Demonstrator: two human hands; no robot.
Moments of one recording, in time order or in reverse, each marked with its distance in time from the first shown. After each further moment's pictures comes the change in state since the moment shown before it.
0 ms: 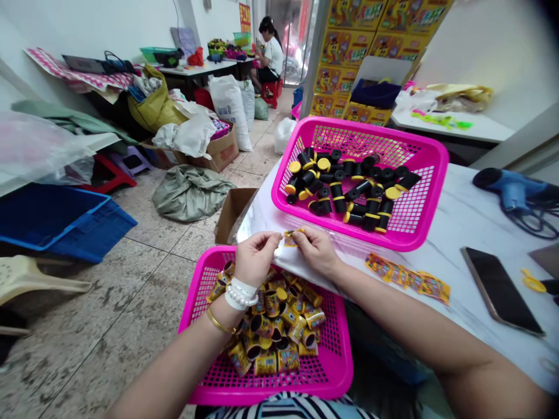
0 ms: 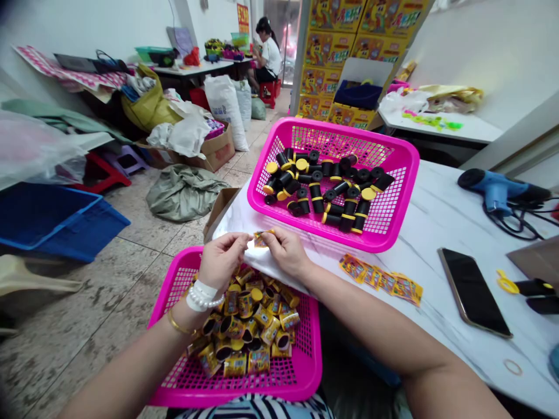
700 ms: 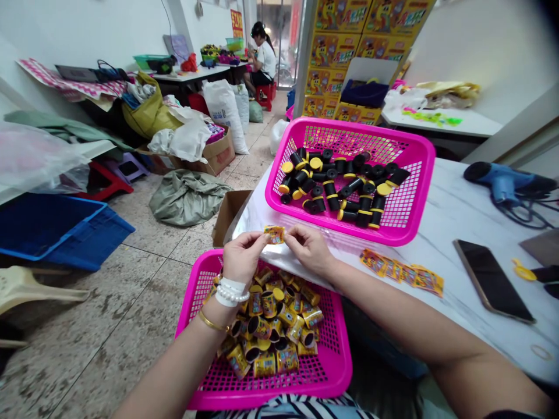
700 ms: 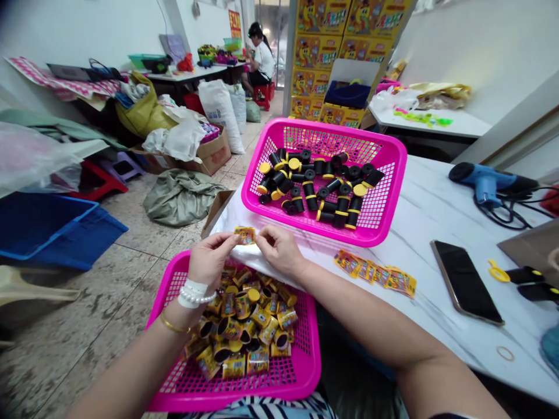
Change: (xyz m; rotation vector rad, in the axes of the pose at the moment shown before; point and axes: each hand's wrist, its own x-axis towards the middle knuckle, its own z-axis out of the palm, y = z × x) left_hand 0.011 -0.019 -0.013 0.014 0.097 0.031; right_hand -0.001 -0.008 0.002 -0.057 0.028 -0.054
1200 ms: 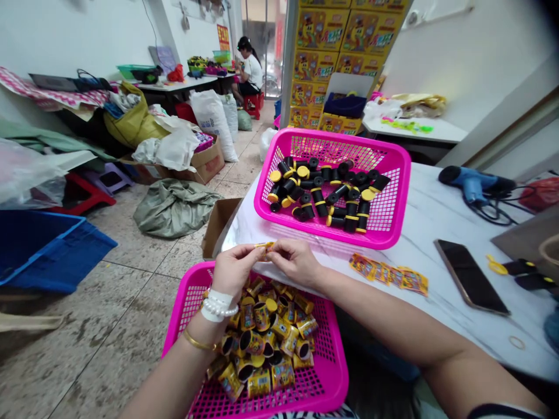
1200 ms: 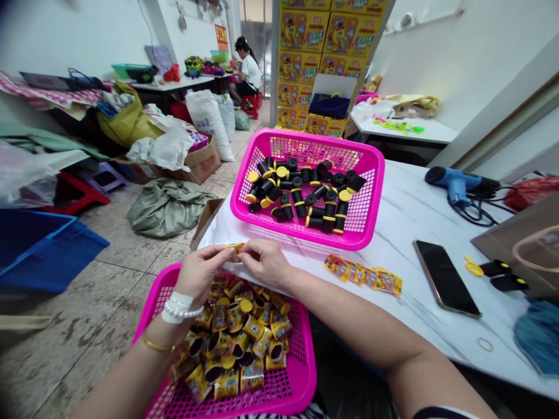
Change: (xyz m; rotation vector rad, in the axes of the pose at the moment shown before) left_hand 0.001 0.015 0.000 -0.093 -0.150 -0.195; right_hand -0.003 -0.001 0.007 -0.109 -0.069 -0.092
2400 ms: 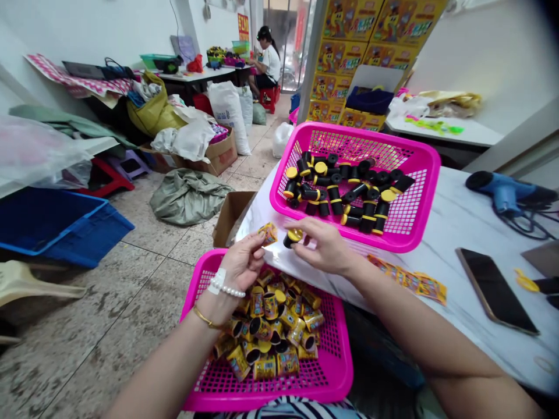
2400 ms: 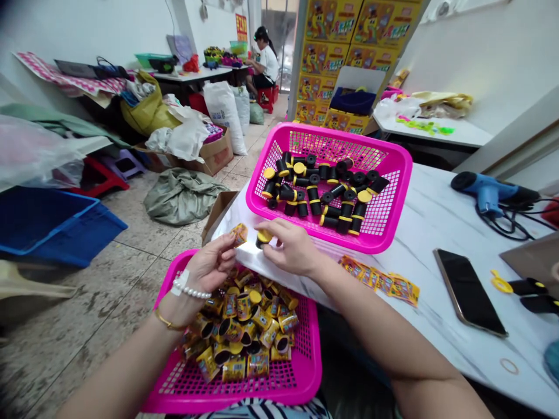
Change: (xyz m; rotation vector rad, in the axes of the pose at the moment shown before) left_hand 0.005 0.012 -0.009 -0.649 -0.061 -0.426; right_hand 0.014 -0.020 -0.044 -0.174 -0.158 -0.154
